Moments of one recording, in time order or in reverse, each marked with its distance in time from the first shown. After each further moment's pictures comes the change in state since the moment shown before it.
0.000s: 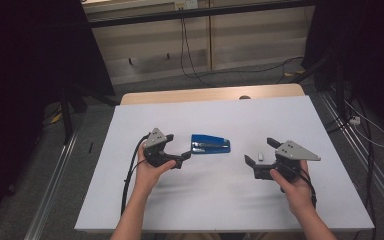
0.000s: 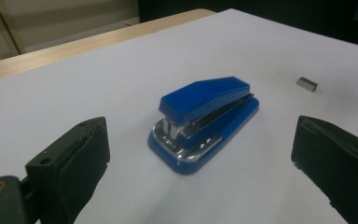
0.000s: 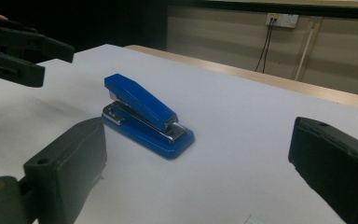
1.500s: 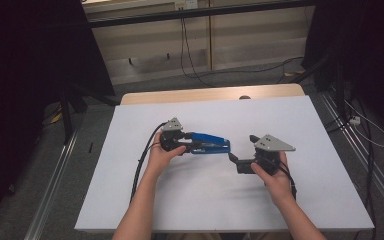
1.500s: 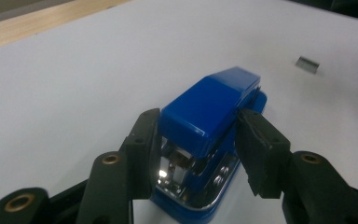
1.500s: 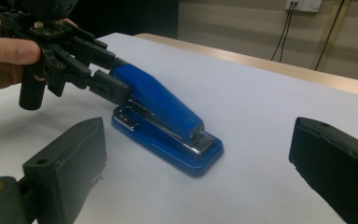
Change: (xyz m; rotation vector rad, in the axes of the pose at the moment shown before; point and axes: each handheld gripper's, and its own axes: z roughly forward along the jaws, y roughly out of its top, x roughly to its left) left arm 0.028 0.008 0.061 0.106 -0.190 0.023; right arm 0.017 0.002 0.046 0.058 0.043 0.014
